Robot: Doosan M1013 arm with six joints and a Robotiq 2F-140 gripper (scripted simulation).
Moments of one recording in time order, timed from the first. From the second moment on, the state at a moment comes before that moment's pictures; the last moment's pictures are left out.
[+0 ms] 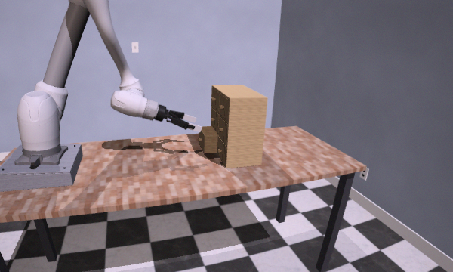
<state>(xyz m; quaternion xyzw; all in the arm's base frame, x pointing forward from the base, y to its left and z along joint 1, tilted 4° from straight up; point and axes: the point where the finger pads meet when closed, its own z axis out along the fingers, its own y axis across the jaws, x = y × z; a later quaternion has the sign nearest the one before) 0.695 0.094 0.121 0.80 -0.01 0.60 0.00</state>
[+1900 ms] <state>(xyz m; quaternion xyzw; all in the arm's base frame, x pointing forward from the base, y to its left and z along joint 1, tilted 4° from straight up) 0.566 0.096 0.121 0.81 -0.01 0.59 0.00</state>
